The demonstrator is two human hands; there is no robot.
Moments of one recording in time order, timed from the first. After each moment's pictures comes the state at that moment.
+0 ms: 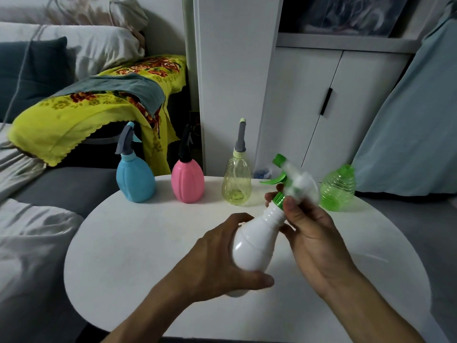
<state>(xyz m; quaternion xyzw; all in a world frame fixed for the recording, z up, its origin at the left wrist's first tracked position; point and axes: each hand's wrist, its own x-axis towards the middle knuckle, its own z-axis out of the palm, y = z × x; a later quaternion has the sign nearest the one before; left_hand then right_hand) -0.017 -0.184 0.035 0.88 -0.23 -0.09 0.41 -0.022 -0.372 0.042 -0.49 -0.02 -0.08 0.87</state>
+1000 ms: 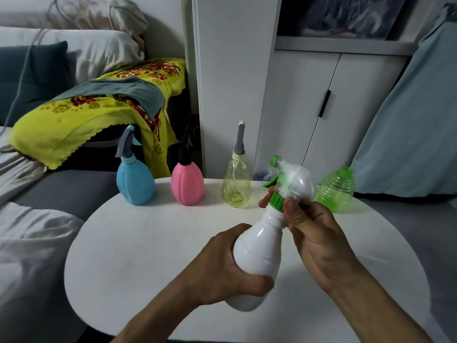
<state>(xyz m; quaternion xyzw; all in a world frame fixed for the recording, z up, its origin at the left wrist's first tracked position) -0.016 -0.192 0.027 0.82 -0.23 -0.13 0.51 -0.025 -0.374 0.051 -0.59 -0.10 -0.08 0.80</state>
